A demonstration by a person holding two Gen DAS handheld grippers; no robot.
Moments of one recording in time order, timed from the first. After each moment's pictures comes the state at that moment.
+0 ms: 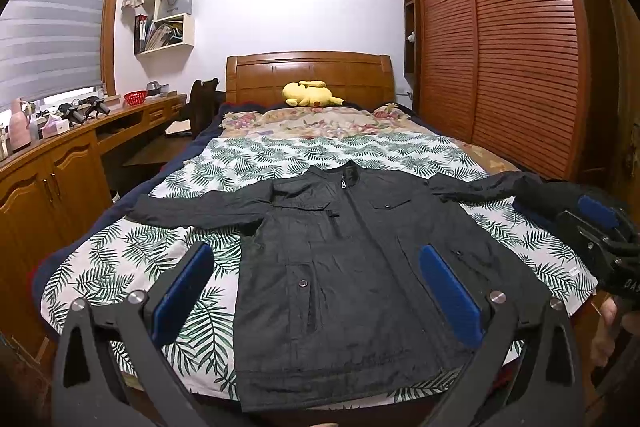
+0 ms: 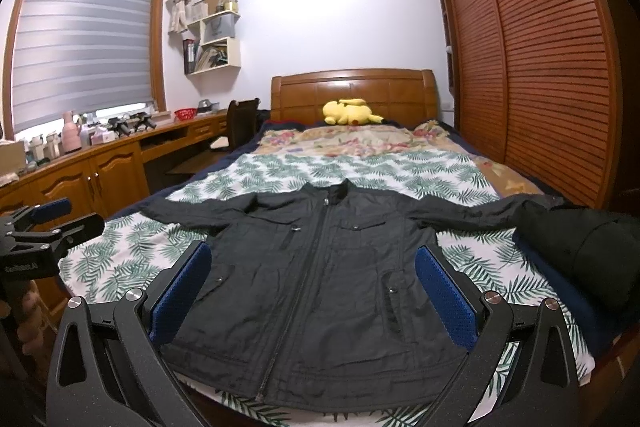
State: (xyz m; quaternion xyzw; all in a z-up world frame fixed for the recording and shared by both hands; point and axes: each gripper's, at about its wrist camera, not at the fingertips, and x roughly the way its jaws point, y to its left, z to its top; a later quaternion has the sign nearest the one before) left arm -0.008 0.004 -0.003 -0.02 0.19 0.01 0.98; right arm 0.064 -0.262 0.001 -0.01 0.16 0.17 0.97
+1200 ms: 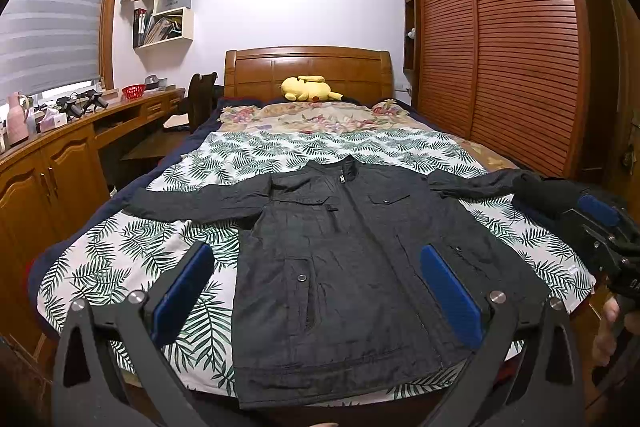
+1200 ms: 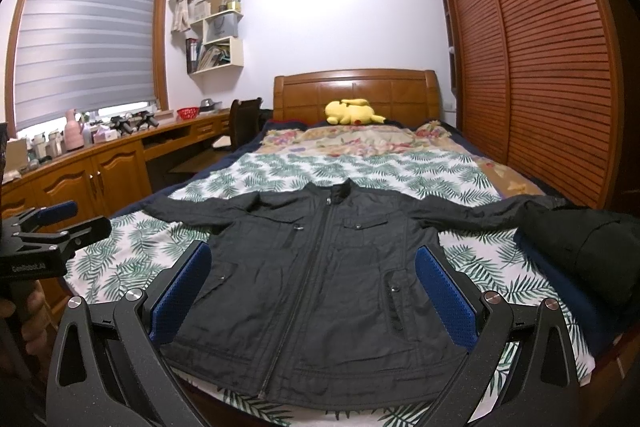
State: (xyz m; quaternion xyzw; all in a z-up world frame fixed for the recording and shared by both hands) left arm -0.003 0.006 -0.006 -0.02 0.20 0.01 0.98; right arm 0.062 -0.261 0.001 -0.01 0.16 0.18 0.97
